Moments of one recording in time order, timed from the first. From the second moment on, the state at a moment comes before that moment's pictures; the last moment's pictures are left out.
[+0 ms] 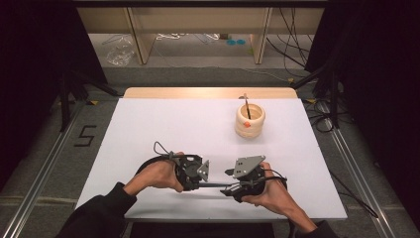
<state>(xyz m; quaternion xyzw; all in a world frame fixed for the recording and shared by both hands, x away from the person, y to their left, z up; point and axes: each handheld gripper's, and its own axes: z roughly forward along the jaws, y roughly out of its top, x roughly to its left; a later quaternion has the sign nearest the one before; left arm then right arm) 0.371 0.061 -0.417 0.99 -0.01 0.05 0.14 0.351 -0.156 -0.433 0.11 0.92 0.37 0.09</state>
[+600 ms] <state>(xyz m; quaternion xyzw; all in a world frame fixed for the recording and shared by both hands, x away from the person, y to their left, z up) 0.370 0.055 -0.417 0.99 -0.03 0.05 0.14 0.355 -0.141 -0.439 0.07 0.93 0.34 0.07</state>
